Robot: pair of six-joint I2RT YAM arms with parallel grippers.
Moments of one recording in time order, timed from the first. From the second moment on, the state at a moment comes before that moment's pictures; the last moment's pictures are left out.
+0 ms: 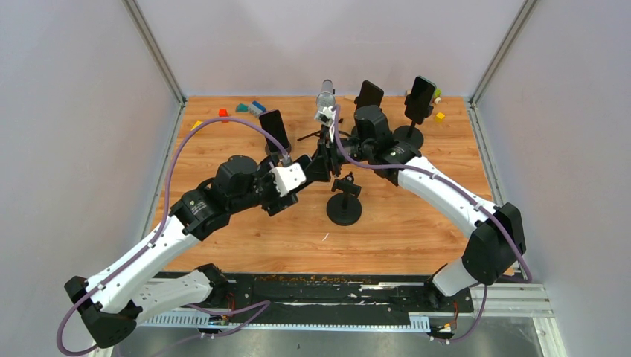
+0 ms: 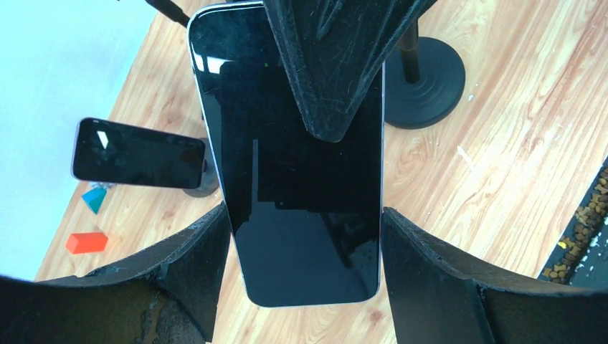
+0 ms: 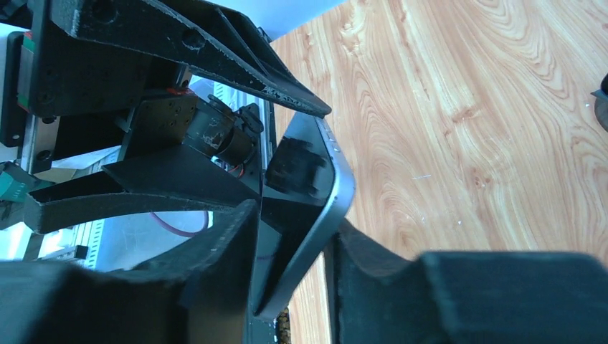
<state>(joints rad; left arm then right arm) -0.79 0.93 1.03 -0.60 0.06 0.47 0.65 1.52 1.32 -0.16 -0.89 0.21</state>
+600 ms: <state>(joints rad) -0.80 0.93 1.04 -0.55 0.08 0.50 0.63 1.54 1.29 -0.18 -0.89 0.18</state>
